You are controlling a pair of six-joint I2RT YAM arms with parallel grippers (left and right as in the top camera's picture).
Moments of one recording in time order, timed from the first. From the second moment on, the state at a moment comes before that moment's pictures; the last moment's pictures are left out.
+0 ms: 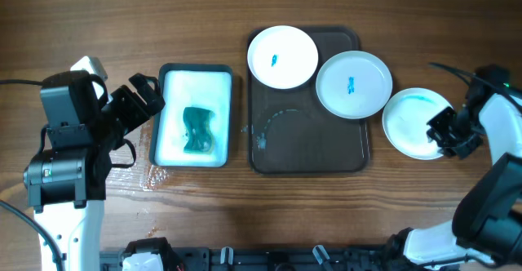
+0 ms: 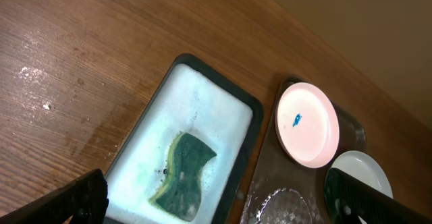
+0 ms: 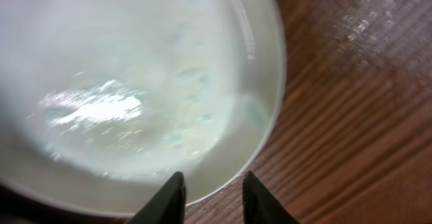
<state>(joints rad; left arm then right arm) 0.10 1.02 1.15 -0.90 0.13 -0.52 -0.41 1.66 1.10 -1.00 0.01 0.46</state>
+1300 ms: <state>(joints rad) 0.02 1.16 1.15 -1.08 0.23 -0.52 0.21 1.41 0.69 -0.47 -0.23 0.31</state>
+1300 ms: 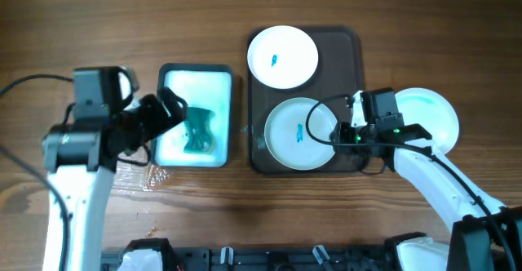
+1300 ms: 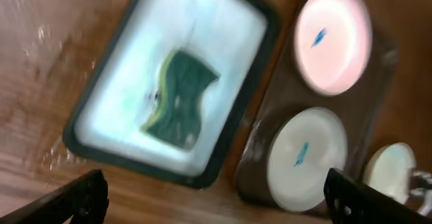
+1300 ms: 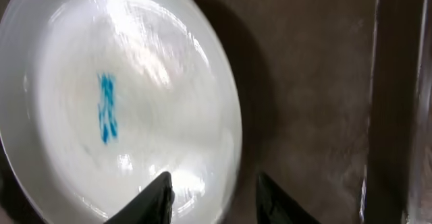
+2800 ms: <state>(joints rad) -0.17 1.56 1.30 -1.00 -0.01 -0.43 0.21 1.60 0.91 -0.69 -0.11 0.25</state>
